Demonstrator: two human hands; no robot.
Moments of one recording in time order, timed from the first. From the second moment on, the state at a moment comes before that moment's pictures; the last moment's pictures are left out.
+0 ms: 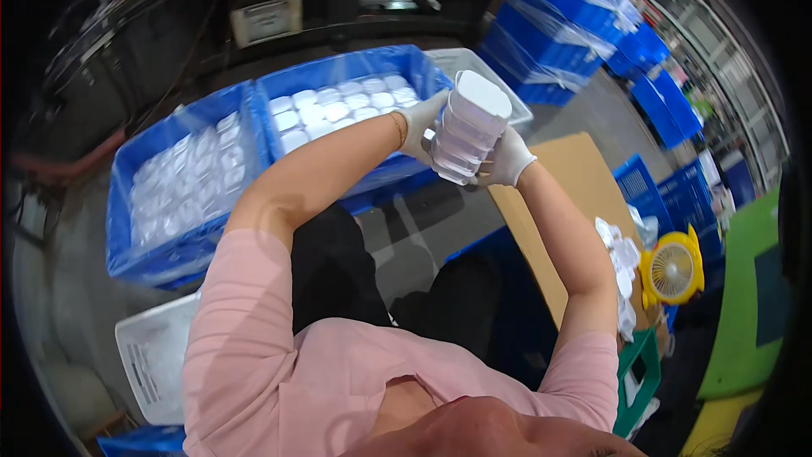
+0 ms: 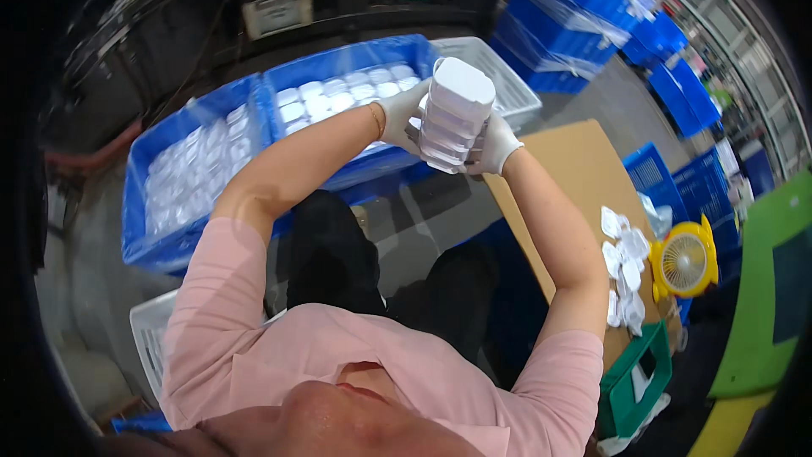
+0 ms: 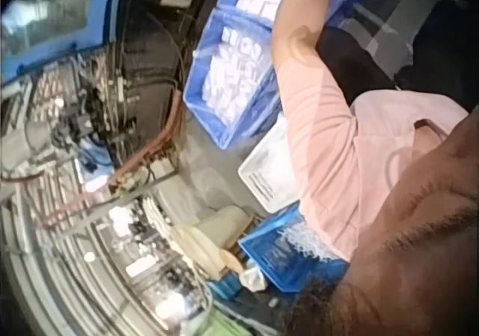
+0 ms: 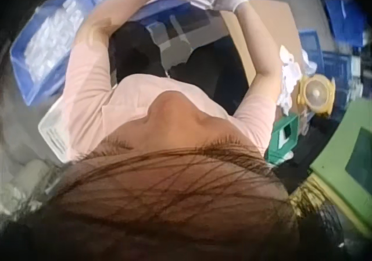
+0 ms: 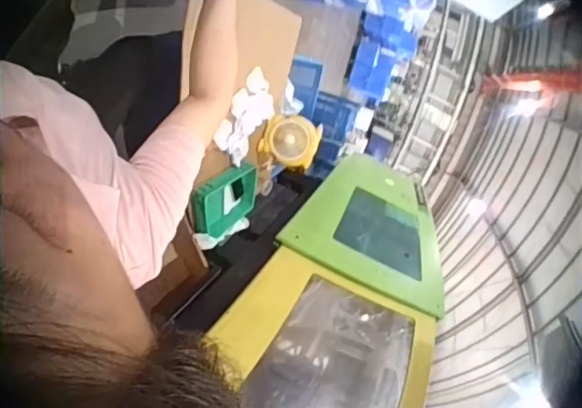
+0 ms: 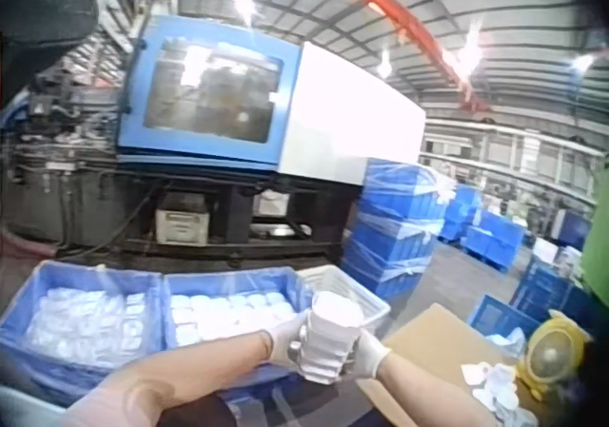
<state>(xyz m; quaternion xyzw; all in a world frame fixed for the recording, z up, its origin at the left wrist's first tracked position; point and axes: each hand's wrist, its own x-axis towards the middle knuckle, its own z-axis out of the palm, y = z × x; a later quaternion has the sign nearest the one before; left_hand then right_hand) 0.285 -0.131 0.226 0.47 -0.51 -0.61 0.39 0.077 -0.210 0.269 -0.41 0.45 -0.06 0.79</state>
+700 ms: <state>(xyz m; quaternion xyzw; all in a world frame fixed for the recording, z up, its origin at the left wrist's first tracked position) 0.391 0.147 0.286 0.62 -0.05 -0.45 0.65 0.324 -0.041 0.266 -0.49 0.26 0.18 0.81</state>
